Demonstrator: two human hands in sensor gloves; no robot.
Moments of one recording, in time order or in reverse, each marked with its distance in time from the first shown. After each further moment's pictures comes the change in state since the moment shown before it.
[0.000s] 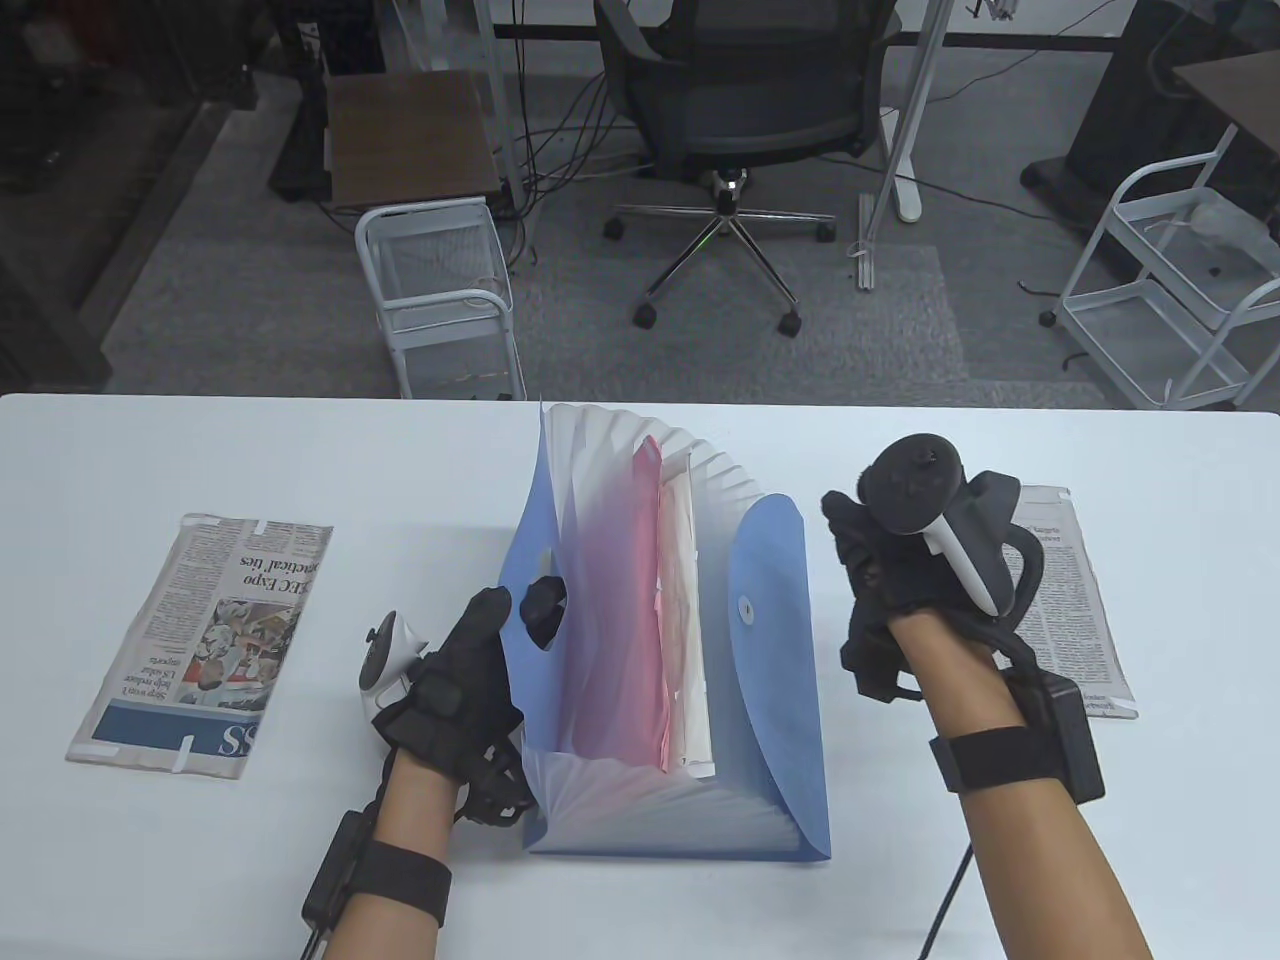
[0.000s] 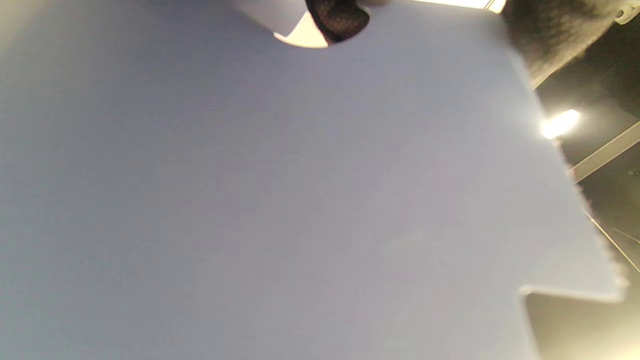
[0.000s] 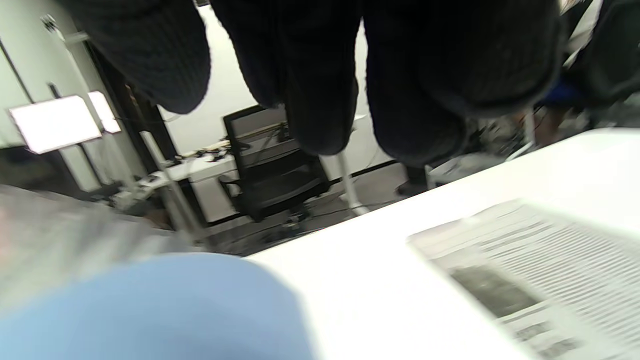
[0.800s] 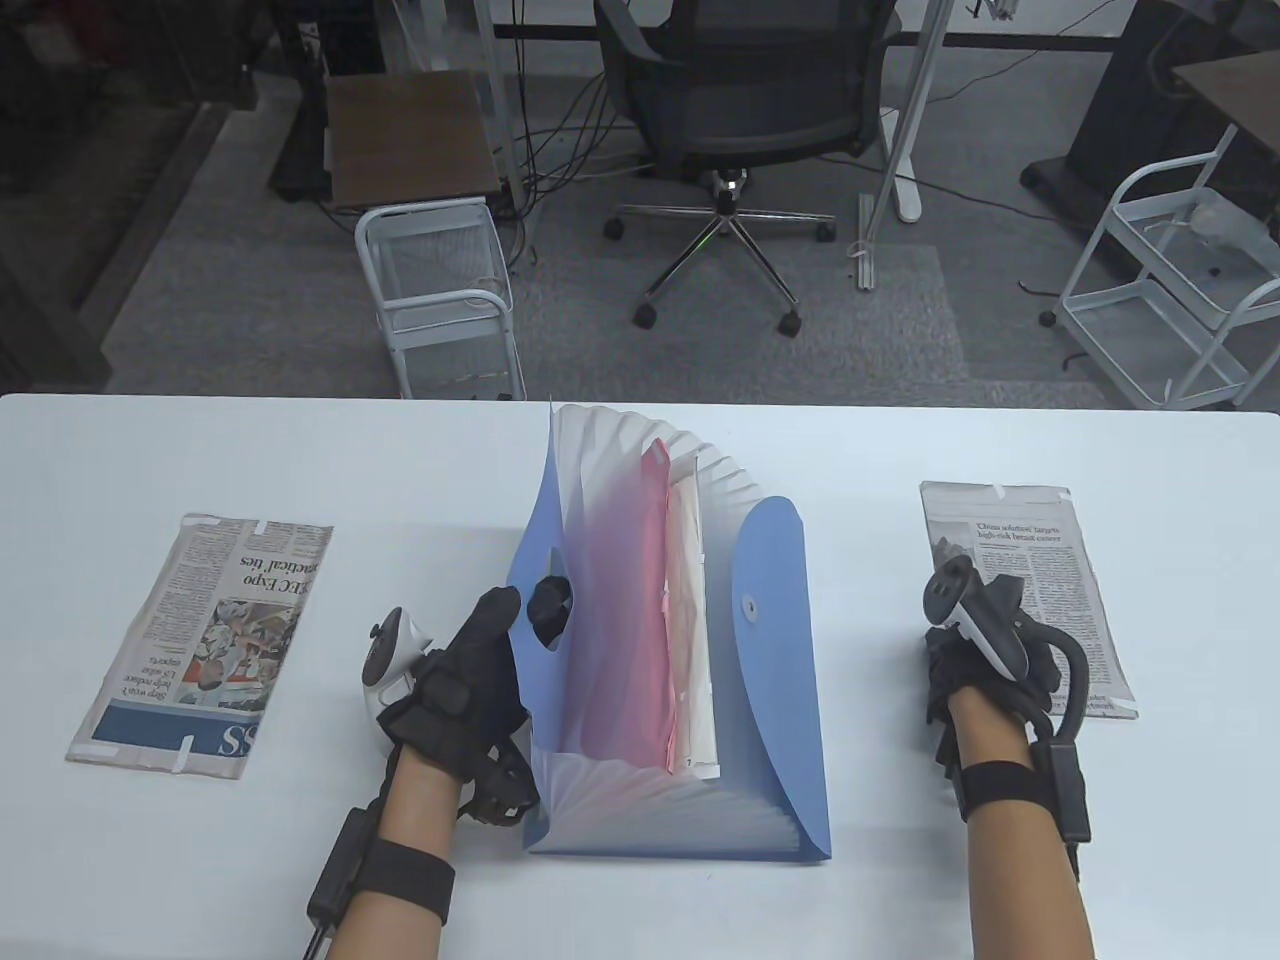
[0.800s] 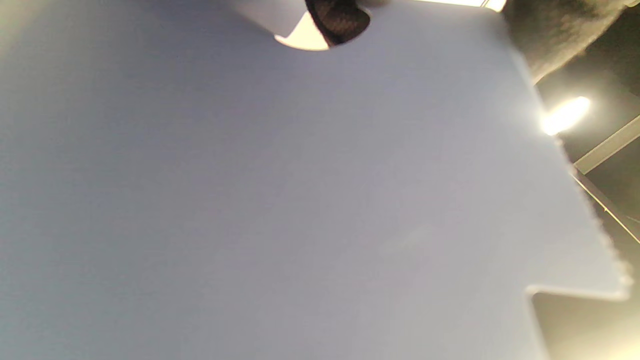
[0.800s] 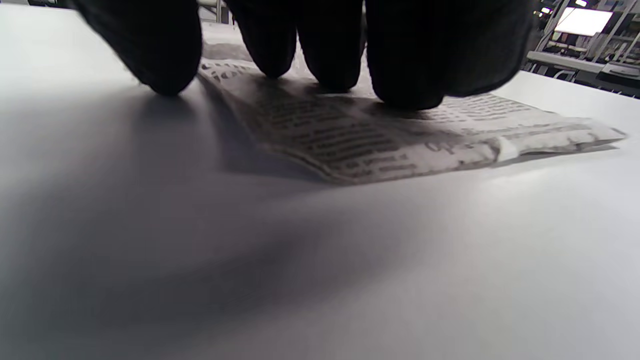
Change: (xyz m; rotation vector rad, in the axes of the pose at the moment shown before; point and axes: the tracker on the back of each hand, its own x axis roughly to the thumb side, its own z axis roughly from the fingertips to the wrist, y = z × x) left_hand -0.001 0.001 -0.003 -0.005 0.013 -0.037; right_hand -0.121 0.156 -0.029 0.218 0.257 0.337
